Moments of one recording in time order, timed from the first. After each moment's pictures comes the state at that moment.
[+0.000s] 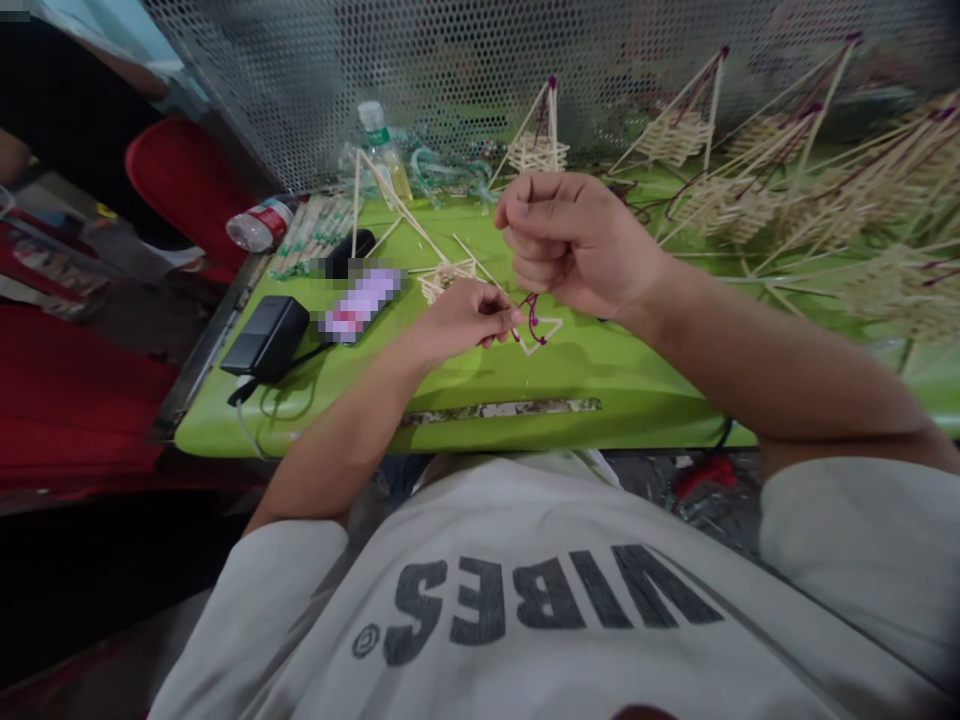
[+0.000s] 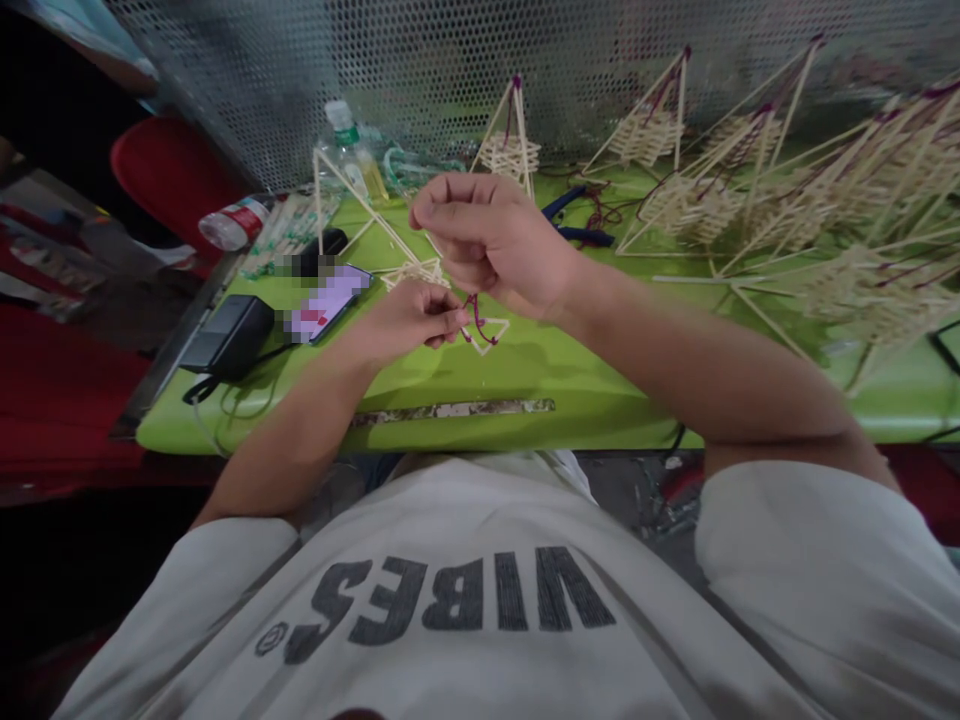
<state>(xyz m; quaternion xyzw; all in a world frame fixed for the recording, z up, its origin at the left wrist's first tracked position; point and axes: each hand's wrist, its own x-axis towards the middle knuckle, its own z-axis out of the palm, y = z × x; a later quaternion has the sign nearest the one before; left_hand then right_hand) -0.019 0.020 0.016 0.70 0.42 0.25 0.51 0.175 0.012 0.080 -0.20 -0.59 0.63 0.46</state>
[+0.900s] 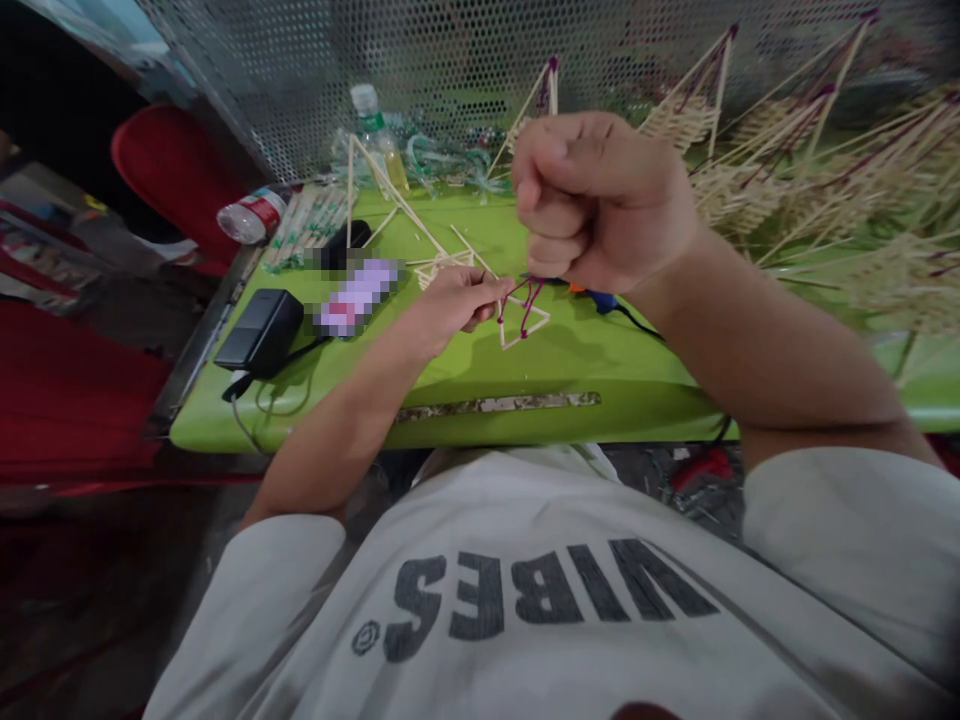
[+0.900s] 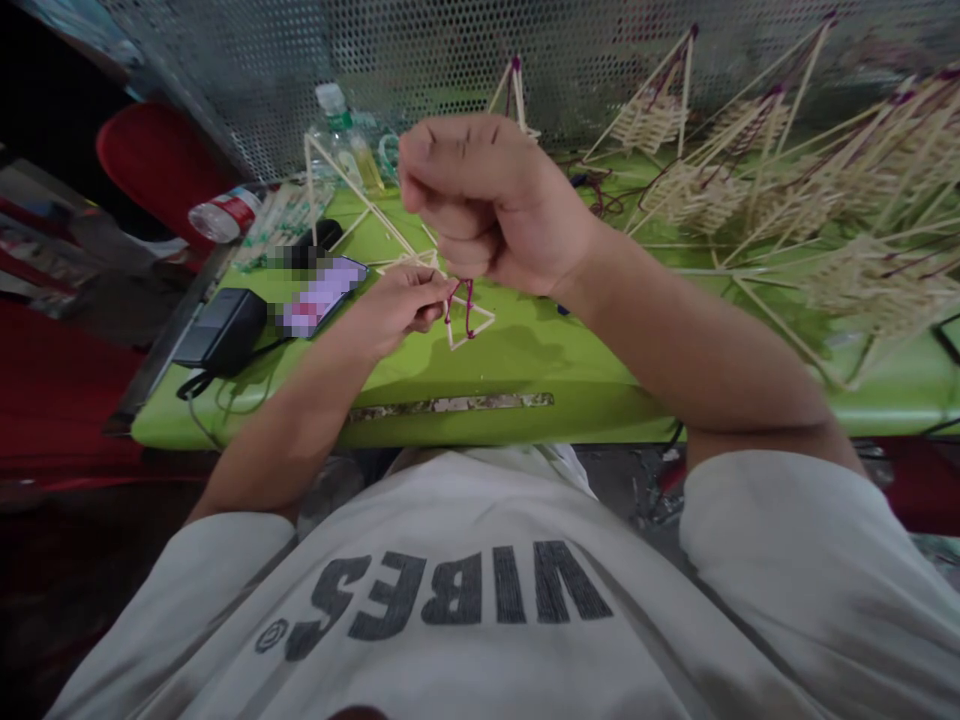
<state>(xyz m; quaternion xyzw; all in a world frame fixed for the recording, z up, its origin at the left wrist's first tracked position) -0.016 0.029 0.005 0.57 0.45 0.33 0.60 0.189 0.029 0.099 -0.13 -0.67 0.62 0.39</state>
